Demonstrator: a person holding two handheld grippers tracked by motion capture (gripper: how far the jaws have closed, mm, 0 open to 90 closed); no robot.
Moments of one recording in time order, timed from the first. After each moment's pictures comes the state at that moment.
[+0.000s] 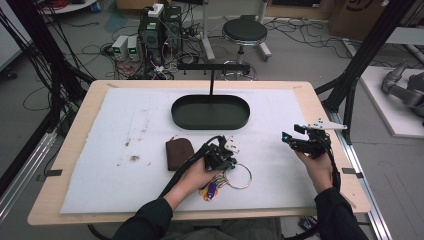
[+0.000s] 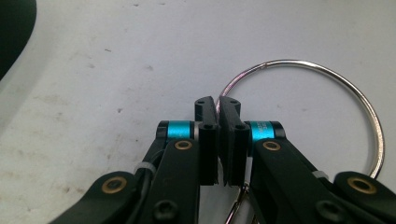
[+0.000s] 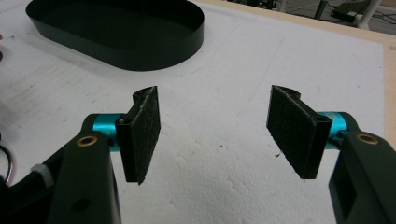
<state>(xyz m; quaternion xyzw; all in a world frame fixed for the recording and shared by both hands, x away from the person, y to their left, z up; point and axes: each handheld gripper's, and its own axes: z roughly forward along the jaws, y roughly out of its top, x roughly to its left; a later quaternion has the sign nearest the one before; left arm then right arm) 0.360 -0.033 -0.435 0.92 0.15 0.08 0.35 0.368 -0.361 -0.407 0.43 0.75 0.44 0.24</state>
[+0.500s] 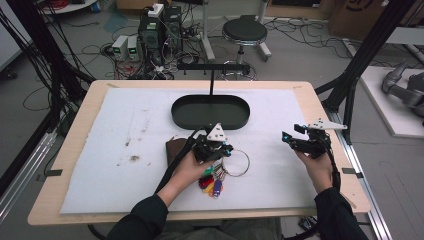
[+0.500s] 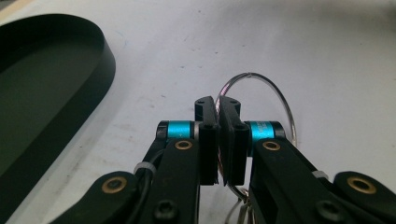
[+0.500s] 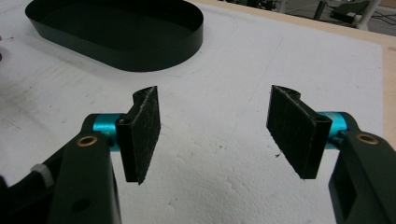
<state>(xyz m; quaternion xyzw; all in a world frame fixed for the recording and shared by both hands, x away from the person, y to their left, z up) 0.357 0.001 -0.399 0.88 0.16 0.12 0.44 0.369 -0.361 -0.407 0.43 0.75 0.44 0.24</state>
